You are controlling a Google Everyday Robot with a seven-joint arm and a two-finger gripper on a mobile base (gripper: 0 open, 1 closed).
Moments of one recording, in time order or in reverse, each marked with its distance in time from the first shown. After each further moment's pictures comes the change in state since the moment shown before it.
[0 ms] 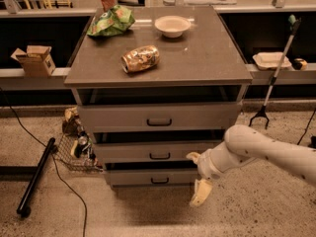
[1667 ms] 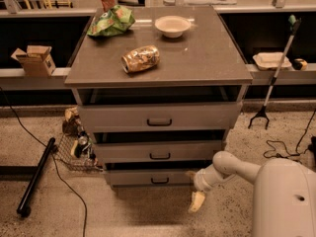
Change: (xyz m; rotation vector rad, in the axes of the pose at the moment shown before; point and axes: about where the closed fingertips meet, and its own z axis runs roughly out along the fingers) arm 0.161 -0.078 0.199 -0.056 -0.024 0.023
